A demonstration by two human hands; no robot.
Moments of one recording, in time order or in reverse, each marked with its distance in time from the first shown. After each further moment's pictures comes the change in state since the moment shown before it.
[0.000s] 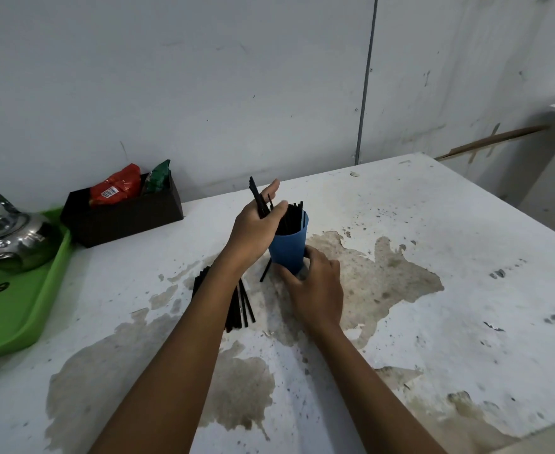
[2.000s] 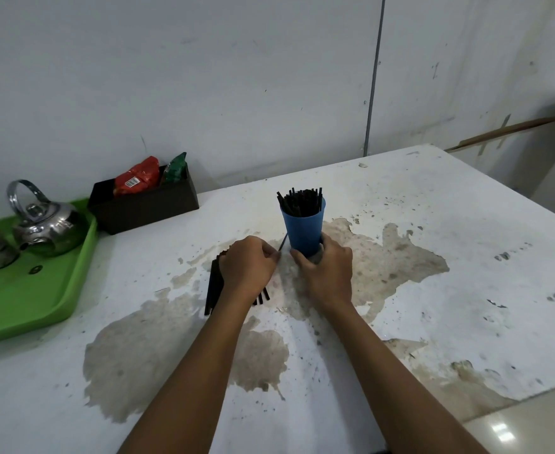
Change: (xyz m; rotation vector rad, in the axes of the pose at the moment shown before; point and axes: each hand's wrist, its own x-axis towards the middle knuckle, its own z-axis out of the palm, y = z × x) left_hand -0.059 -0.049 -0.009 0.768 0.181 -0.119; right_hand -0.003 0.003 0.000 0.103 0.025 -0.011
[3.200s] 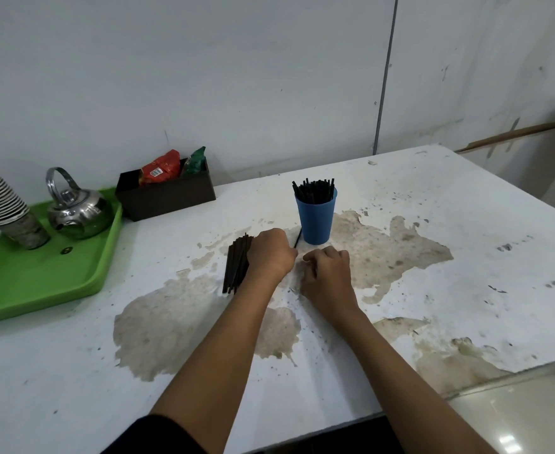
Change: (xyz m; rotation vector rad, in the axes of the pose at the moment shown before) left_hand -0.024 0.022 -0.016 0.100 -0.162 -0.004; right_hand -0.043 0.006 -0.001 -0.283 -0.148 -0.239
